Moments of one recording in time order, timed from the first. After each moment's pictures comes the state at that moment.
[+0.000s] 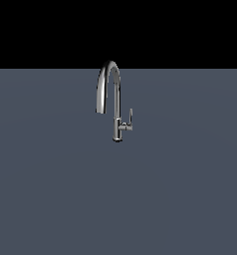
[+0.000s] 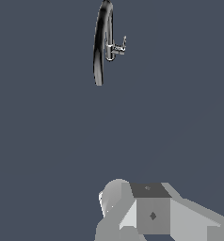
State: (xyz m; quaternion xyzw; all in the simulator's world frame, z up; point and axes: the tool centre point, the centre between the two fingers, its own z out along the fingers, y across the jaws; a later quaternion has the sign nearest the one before) arm -0.261 -0.005 0.484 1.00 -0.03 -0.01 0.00
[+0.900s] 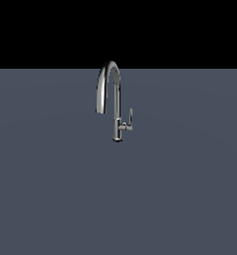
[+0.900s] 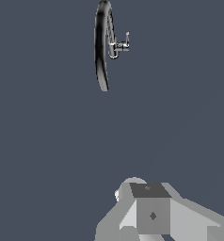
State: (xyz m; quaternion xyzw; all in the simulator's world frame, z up) arm -0.225 -0.003 0.476 1.00 -0.07 -0.04 -0.04
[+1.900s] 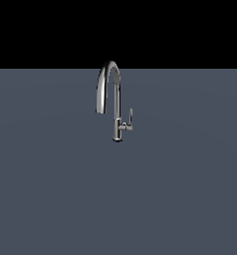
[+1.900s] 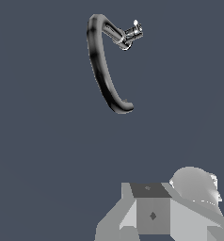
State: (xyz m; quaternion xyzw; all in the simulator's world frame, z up) arm -0.107 -0.014 0.429 0.94 -0.23 -0.16 -0.20
